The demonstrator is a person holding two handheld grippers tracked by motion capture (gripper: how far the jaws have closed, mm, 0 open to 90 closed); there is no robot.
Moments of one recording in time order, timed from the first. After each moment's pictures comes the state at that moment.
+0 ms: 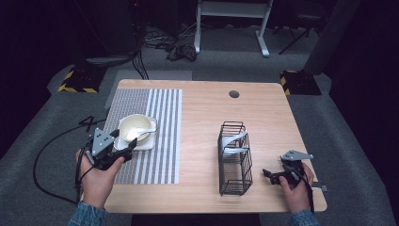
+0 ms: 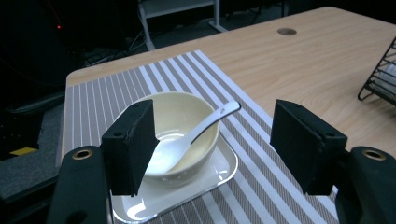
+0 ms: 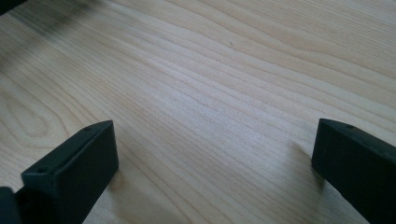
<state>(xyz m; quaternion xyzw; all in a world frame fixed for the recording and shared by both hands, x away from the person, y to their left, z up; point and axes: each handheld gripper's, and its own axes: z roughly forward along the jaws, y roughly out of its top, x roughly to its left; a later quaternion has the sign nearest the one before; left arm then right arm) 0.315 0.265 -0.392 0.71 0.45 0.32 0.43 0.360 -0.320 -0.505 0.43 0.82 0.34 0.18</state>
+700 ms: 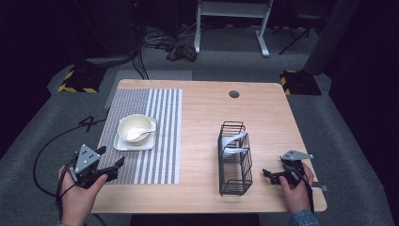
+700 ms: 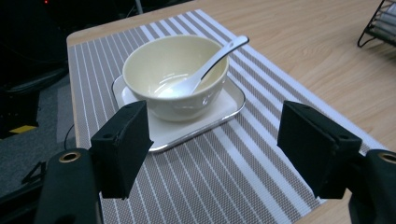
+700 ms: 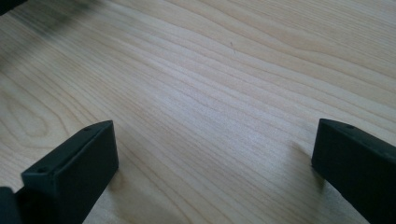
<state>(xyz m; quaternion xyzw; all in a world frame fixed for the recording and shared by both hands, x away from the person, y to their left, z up) 0.280 0.305 -0.419 0.74 0.45 0.29 0.41 0.360 -0.319 -0.505 0.43 0.82 0.34 0.18</state>
